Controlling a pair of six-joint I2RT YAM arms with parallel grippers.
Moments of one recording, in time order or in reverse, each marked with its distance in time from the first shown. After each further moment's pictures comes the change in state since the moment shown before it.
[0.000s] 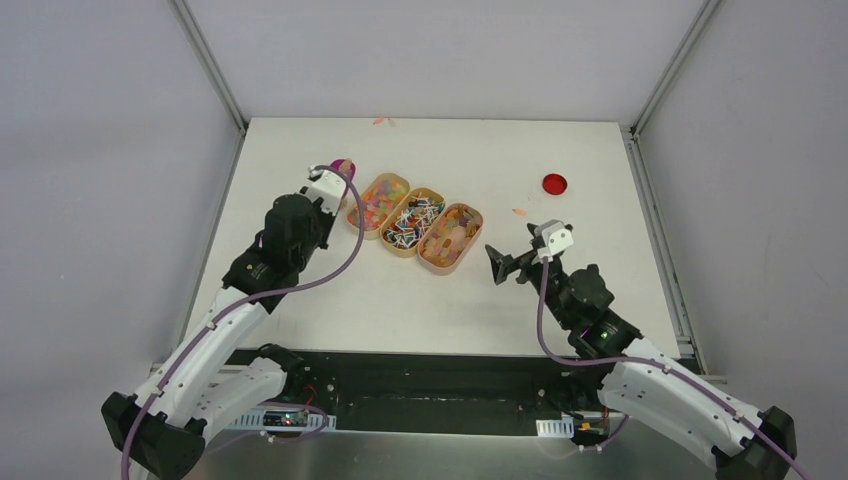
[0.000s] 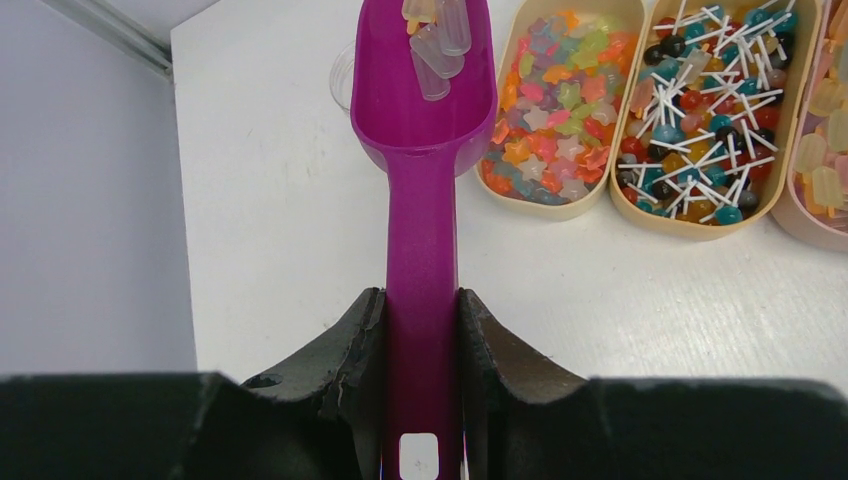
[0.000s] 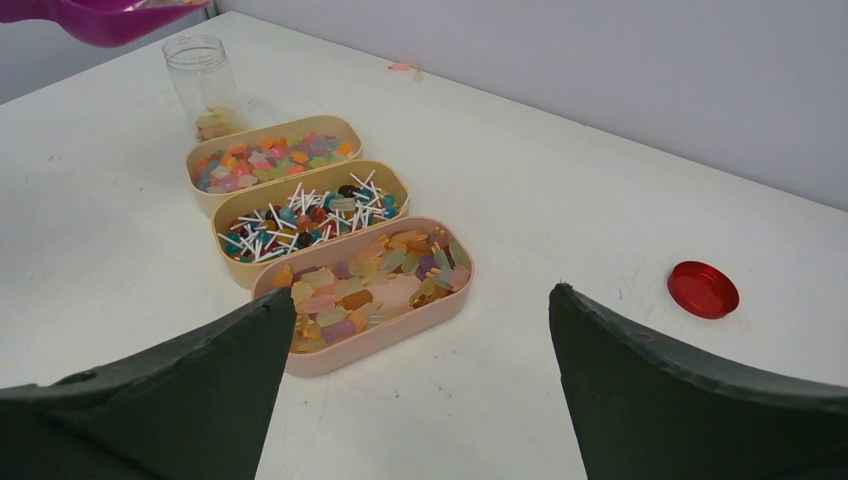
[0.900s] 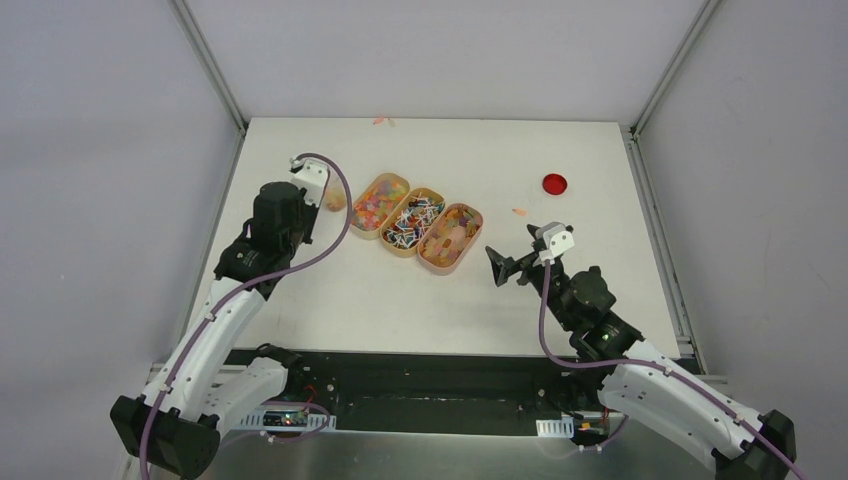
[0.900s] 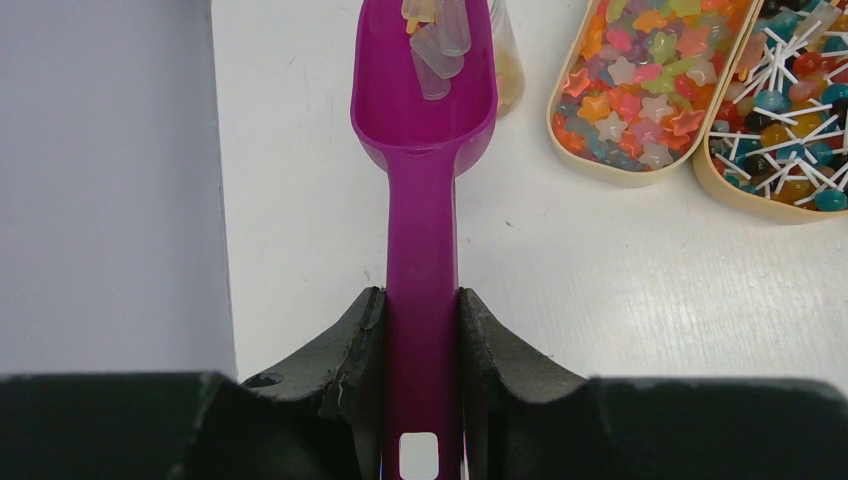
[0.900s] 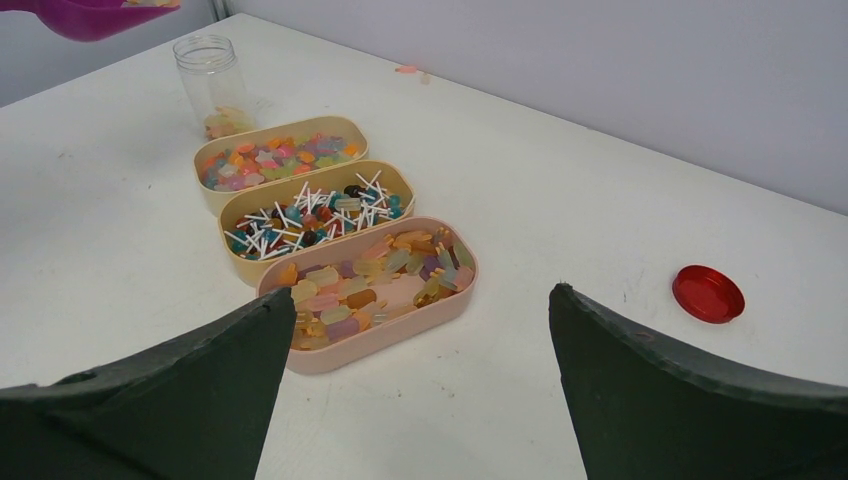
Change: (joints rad) left arm 0.150 0.043 0.081 -0.130 0.014 -0.003; right arm -0.007 -0.024 -0.018 0.000 -0.023 -0.004
